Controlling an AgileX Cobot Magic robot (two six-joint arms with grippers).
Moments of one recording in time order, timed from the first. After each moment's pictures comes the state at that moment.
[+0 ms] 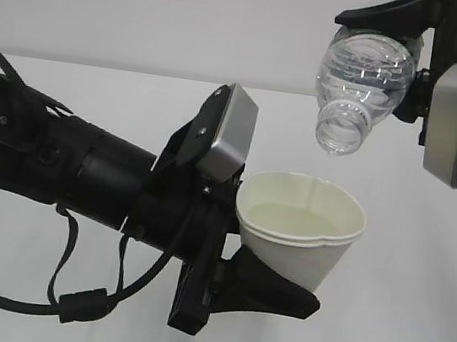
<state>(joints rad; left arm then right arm) -0.68 1.78 -0.90 1.40 -0.94 -0.88 0.11 1.43 -0.93 -1.47 -0.79 -0.50</state>
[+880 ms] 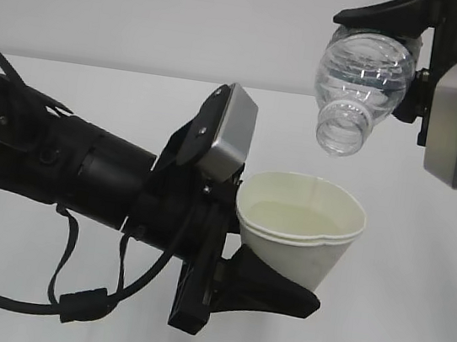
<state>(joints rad) -0.68 1.78 -0.90 1.40 -0.93 -0.88 0.11 1.43 -0.93 -1.47 -0.81 -0.50</state>
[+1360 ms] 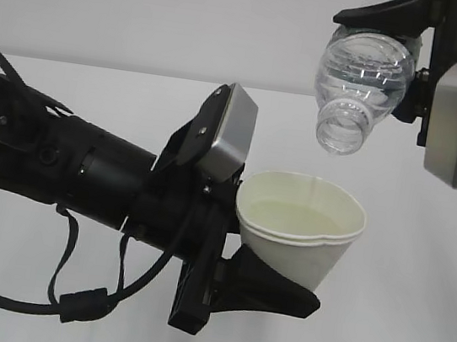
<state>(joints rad) -0.68 1.78 -0.90 1.40 -0.93 -0.88 0.11 1.43 -0.93 -1.47 -0.81 -0.49</state>
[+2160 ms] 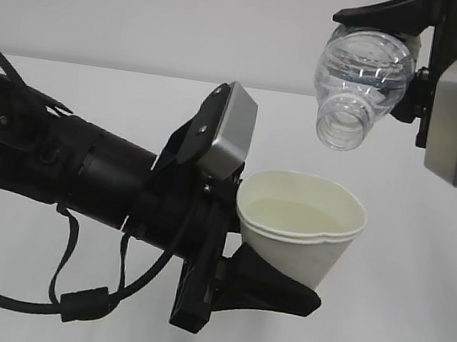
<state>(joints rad) -0.68 1.78 -0.90 1.39 -0.93 -0.88 0.11 1.43 -0.93 -1.47 -0.82 -0.46</state>
